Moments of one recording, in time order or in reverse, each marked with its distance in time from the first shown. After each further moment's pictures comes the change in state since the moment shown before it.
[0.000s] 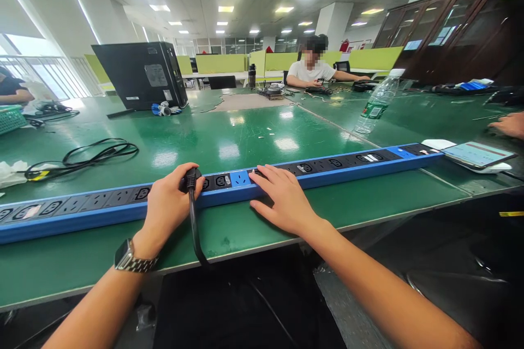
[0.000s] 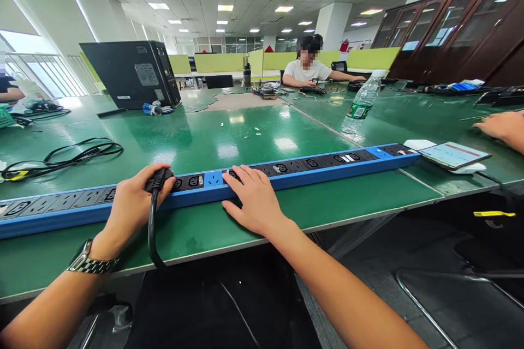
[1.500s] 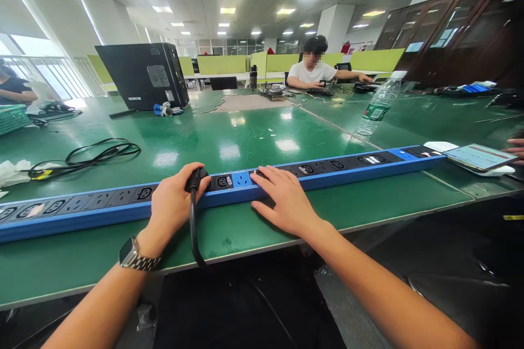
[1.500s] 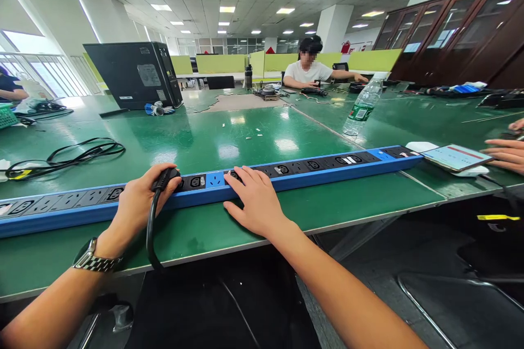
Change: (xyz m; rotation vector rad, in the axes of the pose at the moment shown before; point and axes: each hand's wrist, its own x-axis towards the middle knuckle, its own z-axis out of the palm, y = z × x) left_hand 0.001 0.008 -0.003 0.148 -0.090 -0.039; right_hand 0.000 0.000 -0.001 -0.004 -0.016 0.000
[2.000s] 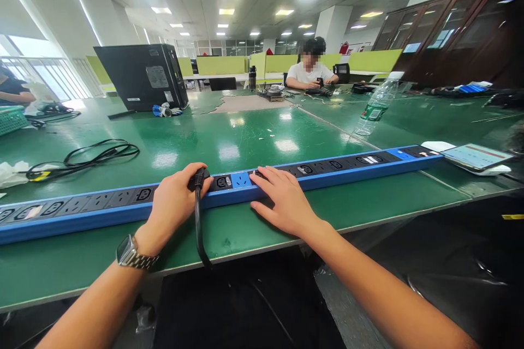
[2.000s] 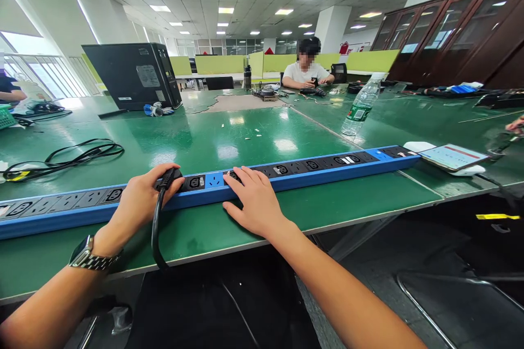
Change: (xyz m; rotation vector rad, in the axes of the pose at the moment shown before) left_hand 0.007 0.003 0.001 -0.016 -0.033 0.065; right_hand 0.000 0.000 0.000 -0.002 -0.007 0.005
